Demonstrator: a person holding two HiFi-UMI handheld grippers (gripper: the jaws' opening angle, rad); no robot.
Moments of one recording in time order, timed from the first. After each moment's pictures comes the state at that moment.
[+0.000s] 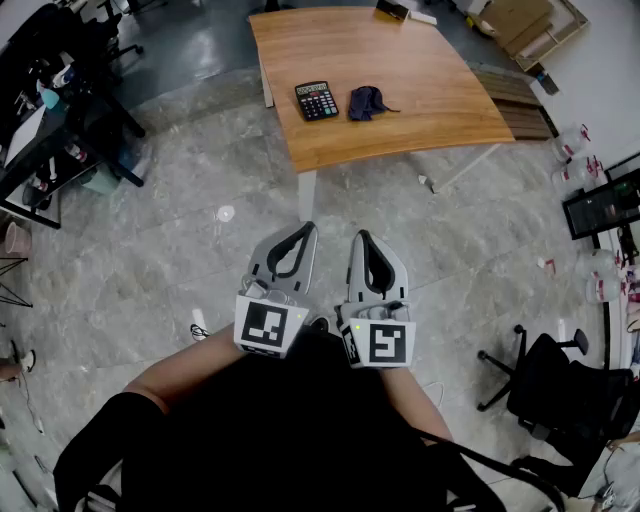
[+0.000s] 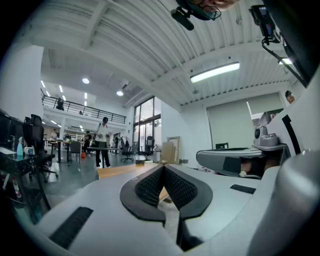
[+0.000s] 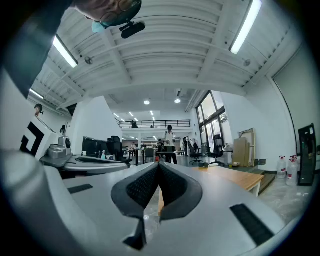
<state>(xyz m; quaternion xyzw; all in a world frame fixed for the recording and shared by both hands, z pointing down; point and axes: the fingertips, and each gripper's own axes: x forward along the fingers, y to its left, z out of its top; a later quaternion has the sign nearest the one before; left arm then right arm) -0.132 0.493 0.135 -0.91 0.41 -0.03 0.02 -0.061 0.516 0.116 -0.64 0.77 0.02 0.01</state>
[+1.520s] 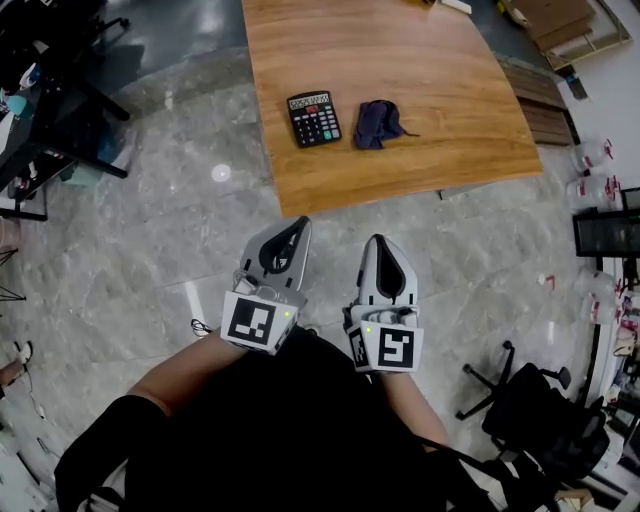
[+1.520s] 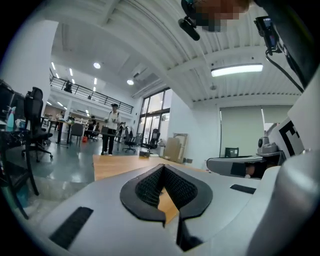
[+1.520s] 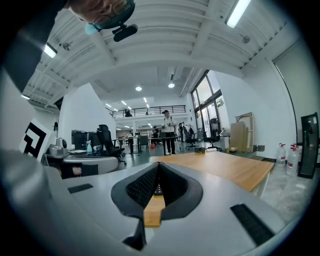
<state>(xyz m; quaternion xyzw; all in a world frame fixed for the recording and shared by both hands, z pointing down) -0.081 0.225 0.209 -0.90 0.43 -0.02 -0.09 0.023 0.257 0.200 -0.66 0.75 -0.06 -0.03</state>
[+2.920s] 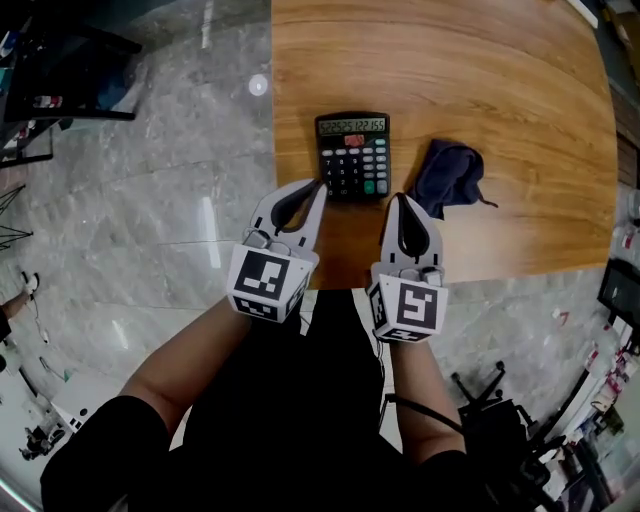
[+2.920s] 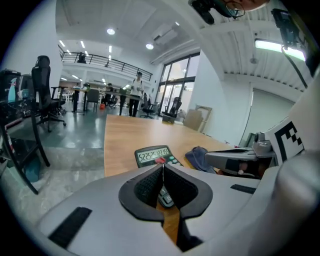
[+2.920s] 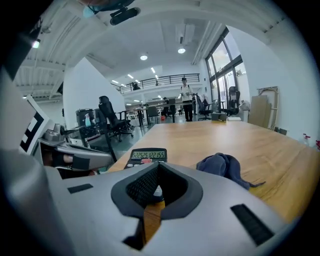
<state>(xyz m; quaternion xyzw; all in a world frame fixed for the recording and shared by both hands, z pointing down) -0.077 -0.063 0.434 -0.84 0.47 -0.16 -0.22 0.035 -0.063 0.424 -0.57 0.79 -0.16 -0.16</state>
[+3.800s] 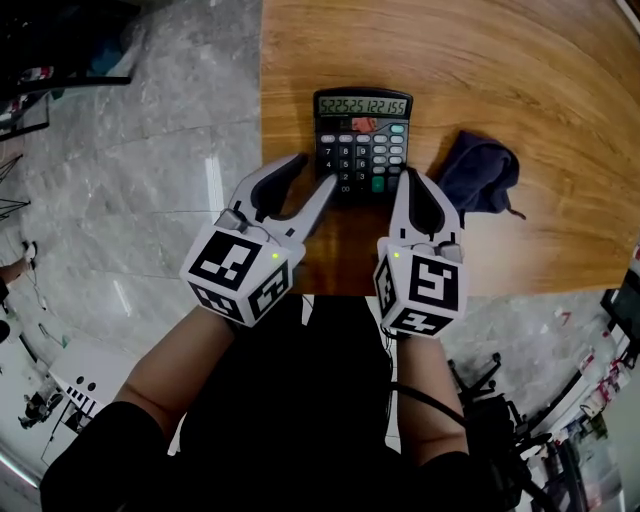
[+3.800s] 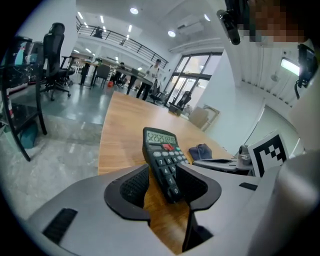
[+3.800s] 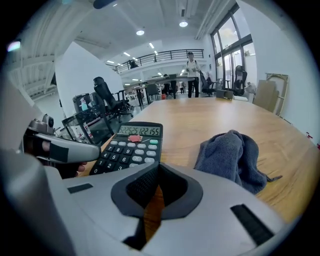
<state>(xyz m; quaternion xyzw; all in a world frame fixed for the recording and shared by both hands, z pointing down) -0.073 -0.083 0.484 -0.80 0.46 -0.15 -0.35 0.040 -0.099 0.502 -0.53 0.77 -0.25 -0.26</state>
